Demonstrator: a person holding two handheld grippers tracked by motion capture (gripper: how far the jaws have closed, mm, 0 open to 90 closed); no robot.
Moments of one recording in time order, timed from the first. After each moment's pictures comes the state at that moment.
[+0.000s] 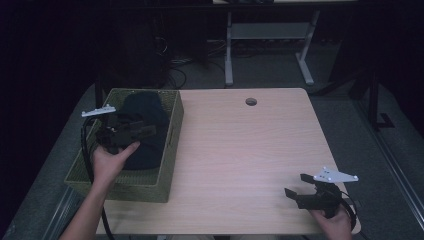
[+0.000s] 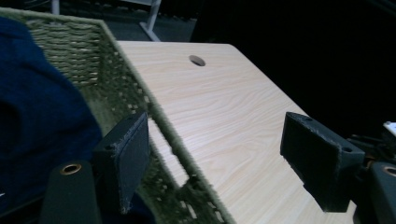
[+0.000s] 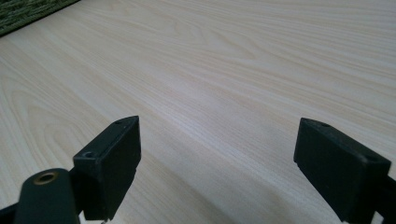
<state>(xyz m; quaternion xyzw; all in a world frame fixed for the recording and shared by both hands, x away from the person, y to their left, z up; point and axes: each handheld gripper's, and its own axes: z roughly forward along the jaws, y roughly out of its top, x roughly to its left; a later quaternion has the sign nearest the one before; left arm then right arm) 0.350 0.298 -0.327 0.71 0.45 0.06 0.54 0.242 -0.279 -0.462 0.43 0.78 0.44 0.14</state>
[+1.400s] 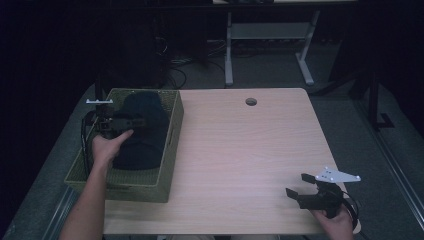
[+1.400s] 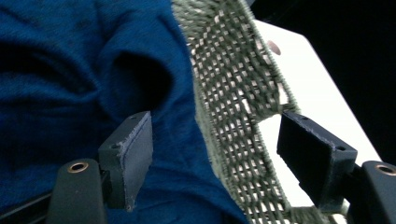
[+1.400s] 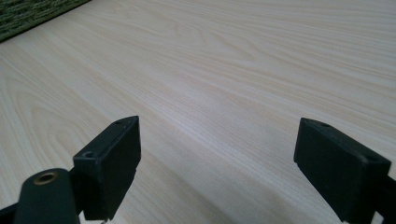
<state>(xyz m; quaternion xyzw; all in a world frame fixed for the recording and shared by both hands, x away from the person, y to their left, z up) 0.425 0.347 -0.375 0.67 0.58 0.02 0.46 0.241 -0.283 -0.462 0.42 0.78 0.45 0.14</state>
